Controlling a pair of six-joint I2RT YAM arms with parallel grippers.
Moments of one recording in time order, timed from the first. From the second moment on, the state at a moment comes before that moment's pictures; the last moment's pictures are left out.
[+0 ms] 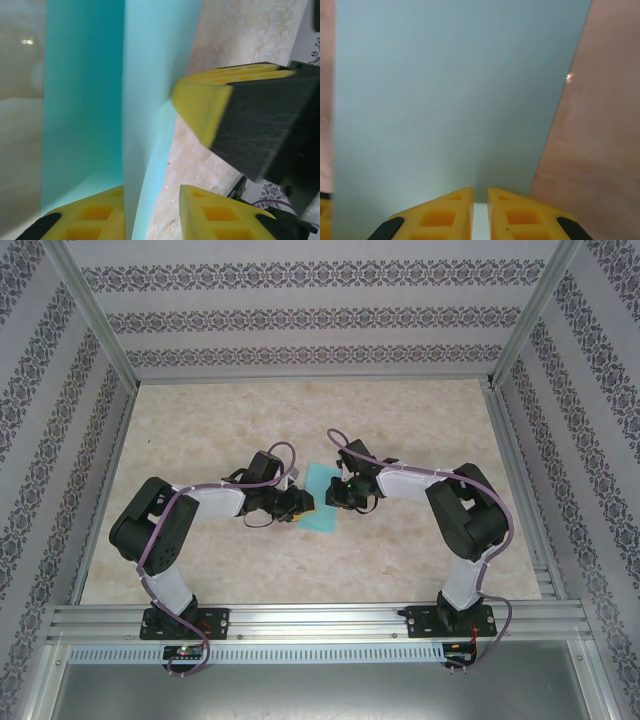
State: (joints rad) left arm -0.53 1.74 0.83 -0.01 0.69 -0.90; right arm 0.57 1.85 1.03 -0.33 -0.34 0.63
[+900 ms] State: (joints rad) left arm -0.56 1.79 0.91 0.05 0.69 -0.95; right arm 0.54 1.83 1.00 -0.30 -0.40 0.65
